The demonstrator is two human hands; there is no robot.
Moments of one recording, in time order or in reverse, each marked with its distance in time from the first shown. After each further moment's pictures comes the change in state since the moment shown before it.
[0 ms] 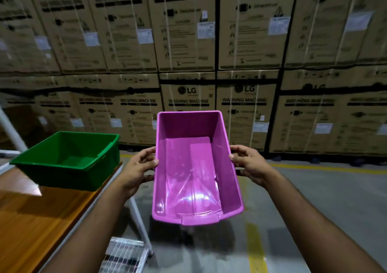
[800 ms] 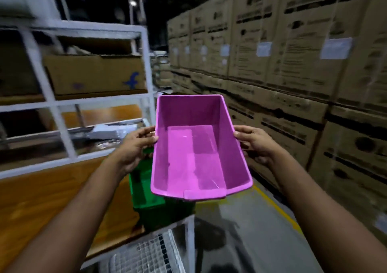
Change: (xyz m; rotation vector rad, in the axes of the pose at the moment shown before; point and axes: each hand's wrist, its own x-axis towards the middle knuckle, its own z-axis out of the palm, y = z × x) left_hand 0.135 0.109 -0.206 -0.079 0.915 0.200; right_hand 0.452 -0.129 0.309 -0.021 -0.935 0.022
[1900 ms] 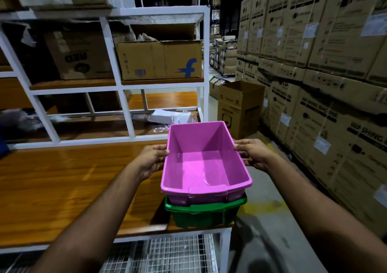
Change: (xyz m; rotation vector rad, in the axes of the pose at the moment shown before) left_hand 0.019 -0.062 -0.096 0.061 0.479 -0.242; right_hand 0.154 0.078 0.091 -0.166 -0.299 0.209
